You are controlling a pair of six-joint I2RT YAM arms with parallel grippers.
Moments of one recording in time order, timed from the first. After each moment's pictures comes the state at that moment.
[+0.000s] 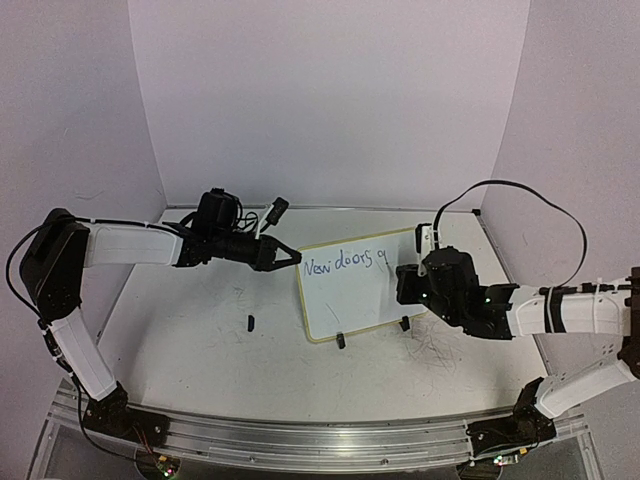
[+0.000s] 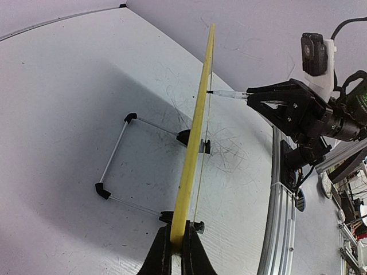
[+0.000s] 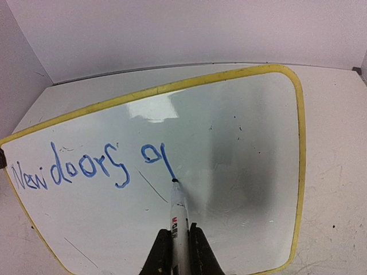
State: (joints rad) left arm -0.60 1.72 1.10 0.11 0.74 -0.21; right arm 0.86 1.31 0.67 0.18 0.49 0.46
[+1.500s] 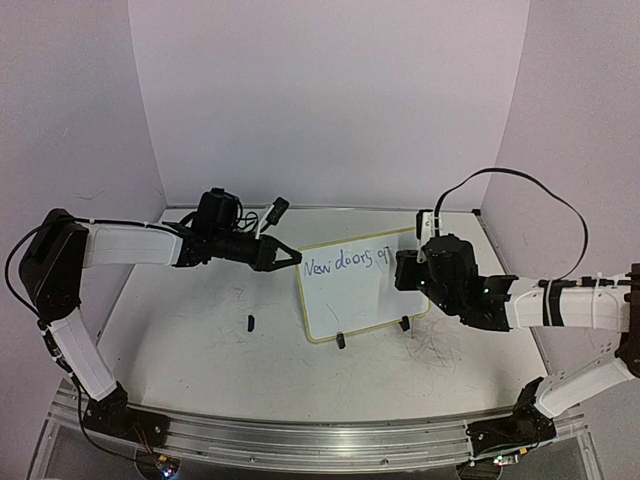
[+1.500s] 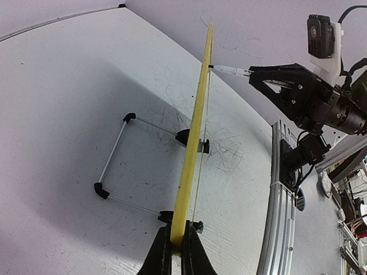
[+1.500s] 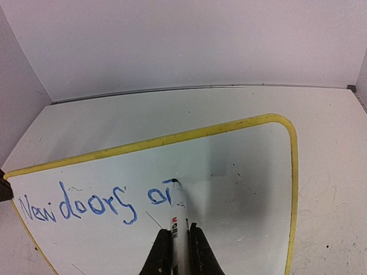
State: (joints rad) left arm -0.61 1.71 1.10 0.11 0.74 -0.21; right arm 0.84 1.33 0.74 0.21 0.53 0.42
